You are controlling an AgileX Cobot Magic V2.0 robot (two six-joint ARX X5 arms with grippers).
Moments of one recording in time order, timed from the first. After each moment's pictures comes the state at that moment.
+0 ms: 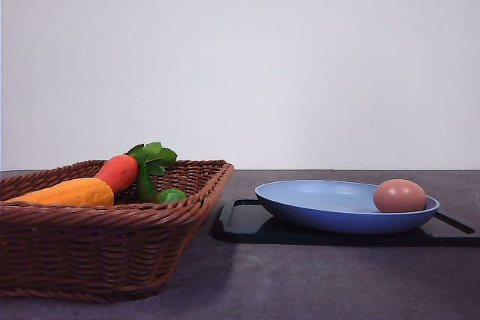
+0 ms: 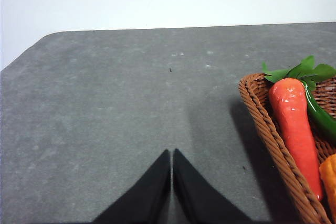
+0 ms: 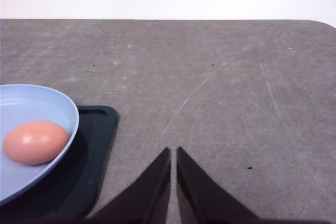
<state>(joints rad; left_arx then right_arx) -0.01 0.00 0.03 -0.17 0.02 0.04 -0.05 0.07 0.02 -0.11 -0.03 0.03</state>
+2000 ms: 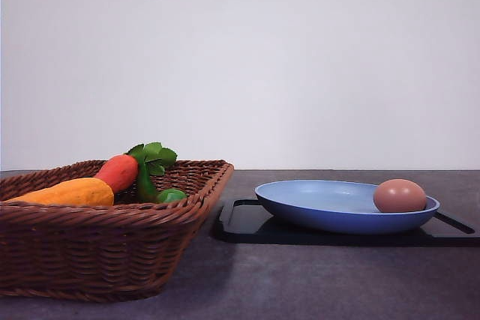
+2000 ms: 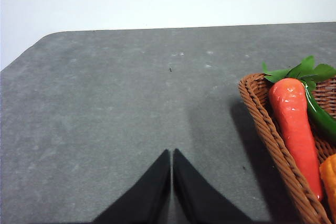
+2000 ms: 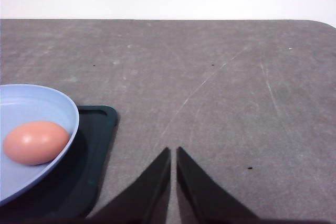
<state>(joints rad) -0.01 0.00 0.03 -0.17 0.02 0.04 -0.05 0.07 0.02 -0.11 -0.03 0.03</state>
